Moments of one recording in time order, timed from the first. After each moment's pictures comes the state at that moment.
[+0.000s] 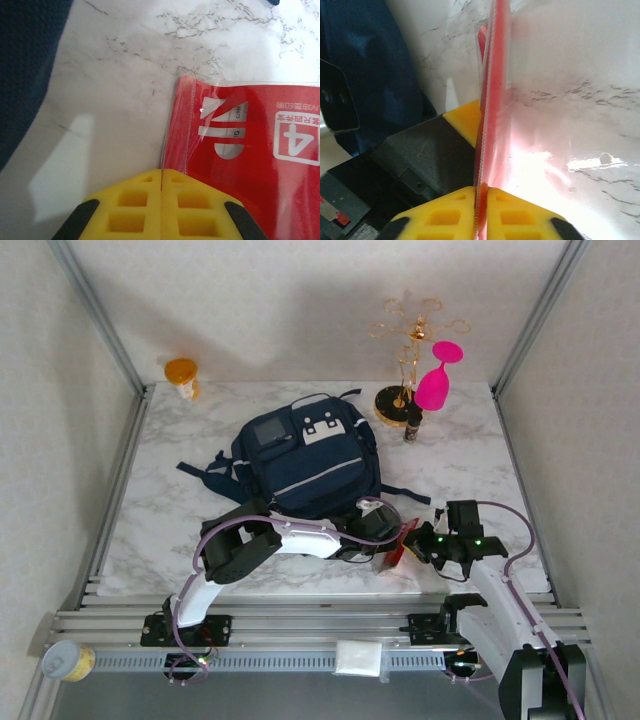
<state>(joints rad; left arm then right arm) -1.12 2.14 1.32 0.01 -0.09 -1.16 0.12 0.83 0.41 -0.65 -0.51 0.76</state>
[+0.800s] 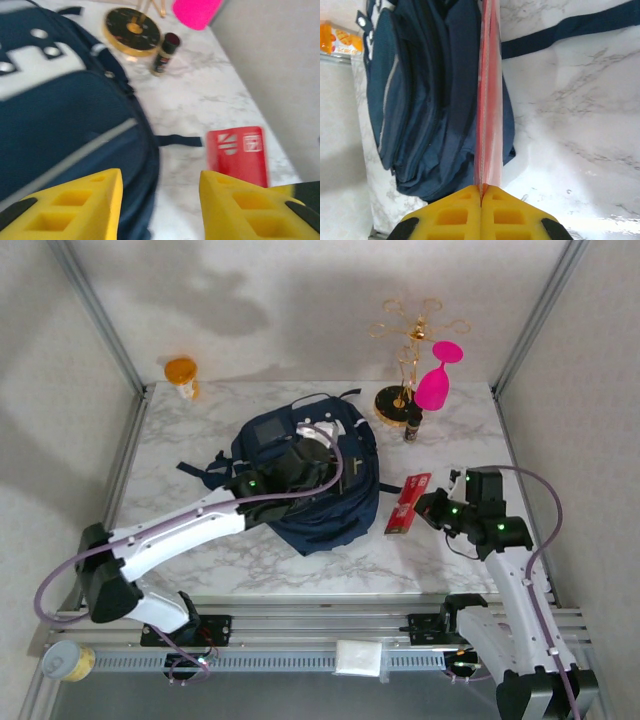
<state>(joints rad) -0.95 1.44 1.28 -0.36 -0.31 -0.59 0.10 0.82 0.78 -0.79 -0.47 0.68</state>
